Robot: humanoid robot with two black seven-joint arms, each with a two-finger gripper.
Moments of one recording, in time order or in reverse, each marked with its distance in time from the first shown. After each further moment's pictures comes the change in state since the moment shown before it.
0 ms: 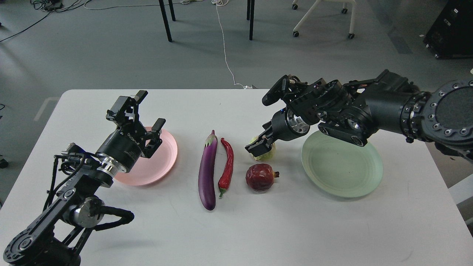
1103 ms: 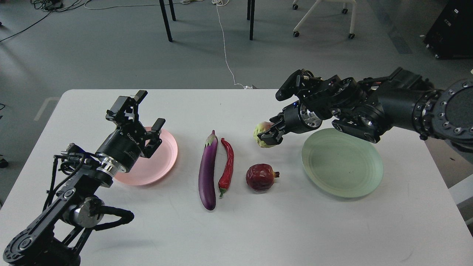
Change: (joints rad) left arm 0.000 0.002 -0.001 0.000 0.000 0.000 -0.002; right arm 0.102 -0.147 -0.062 0.099 -0.013 -0.074 0.000
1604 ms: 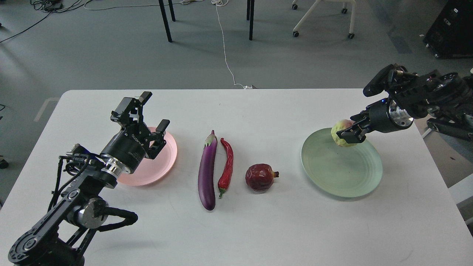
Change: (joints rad) left arm -0.002 -0.018 0.013 0.000 0.004 0.000 0.000; right arm -0.060 -0.349 -0.027 0.103 -0.194 -0.001 0.000
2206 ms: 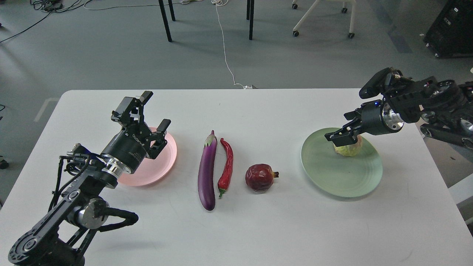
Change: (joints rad) left arm 0.004 0.001 0.000 -0.011 0.002 0.000 0.000; right arm 0.022 -0.003 0.087 0.106 0.035 -0.066 0.000
